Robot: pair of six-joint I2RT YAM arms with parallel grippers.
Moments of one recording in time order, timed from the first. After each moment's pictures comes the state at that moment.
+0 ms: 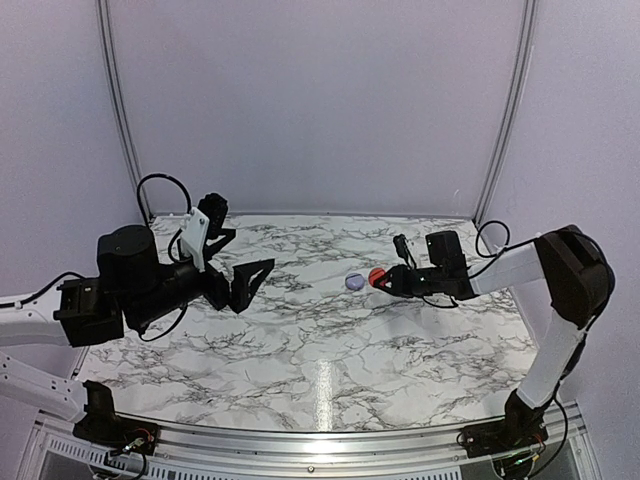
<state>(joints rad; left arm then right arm) -1.13 1.01 0.81 0.09 -0.37 0.00 0.38 1.76 0.83 0.27 -0.51 0.41</state>
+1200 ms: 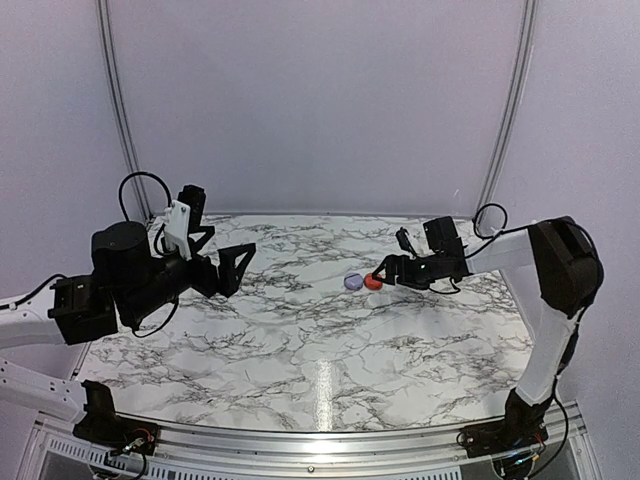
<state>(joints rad) -1.08 0.96 0.77 0.07 -0.47 -0.12 0.32 1.89 1.06 0.00 -0.45 0.33</state>
